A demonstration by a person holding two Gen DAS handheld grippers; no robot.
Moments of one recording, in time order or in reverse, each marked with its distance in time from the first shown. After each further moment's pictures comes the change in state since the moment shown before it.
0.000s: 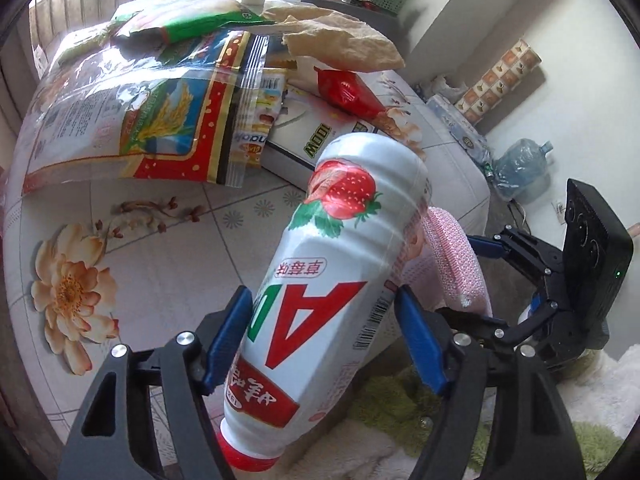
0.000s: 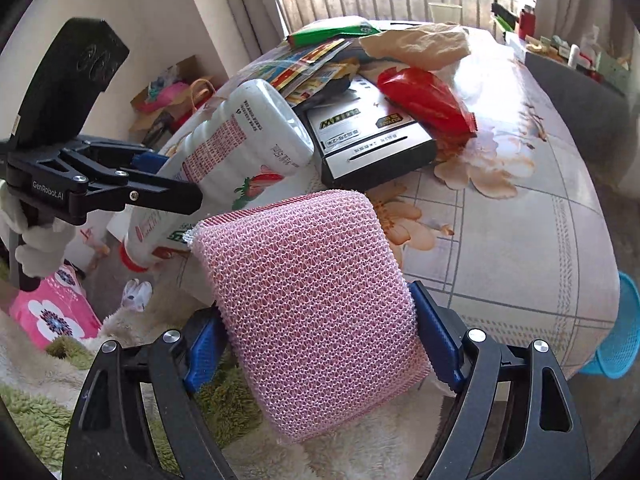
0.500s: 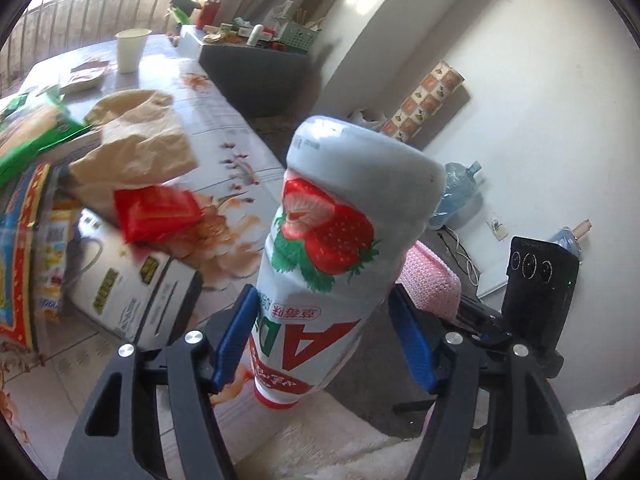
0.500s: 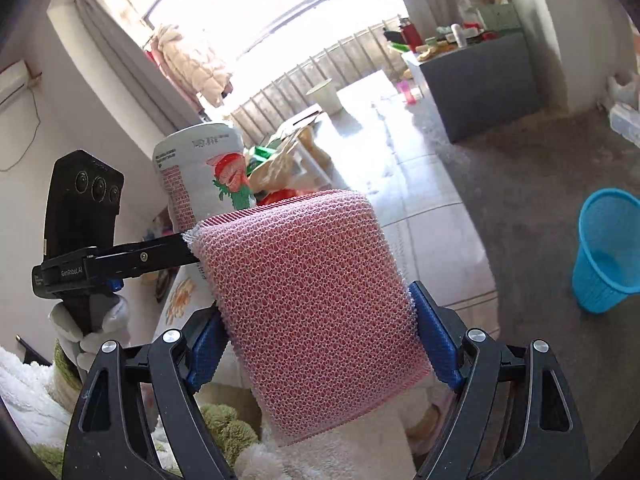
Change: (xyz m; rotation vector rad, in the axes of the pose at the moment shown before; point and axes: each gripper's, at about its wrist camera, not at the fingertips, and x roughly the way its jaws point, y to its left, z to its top) left arm 0.034 -0.145 0.088 0.153 -0.138 -0.253; right arm -0.105 -0.121 -0.026 0.430 -0.348 0.055
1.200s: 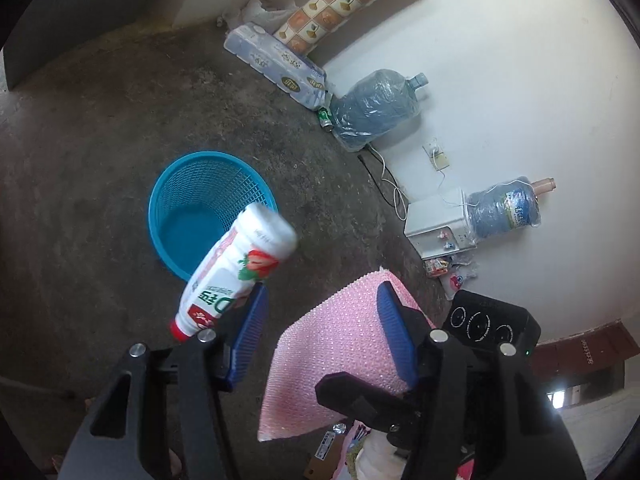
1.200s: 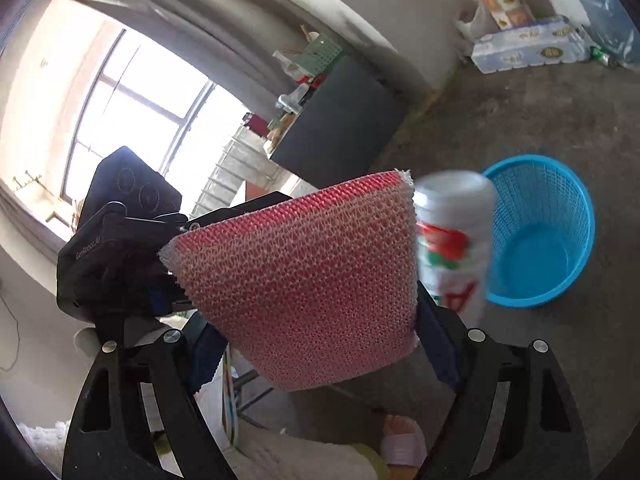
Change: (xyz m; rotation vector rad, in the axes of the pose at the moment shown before) left arm 0.377 -0.161 0.167 0.019 0.454 -0.296; right arm -0.046 -0.268 0.048 0.530 -0.277 -0.086
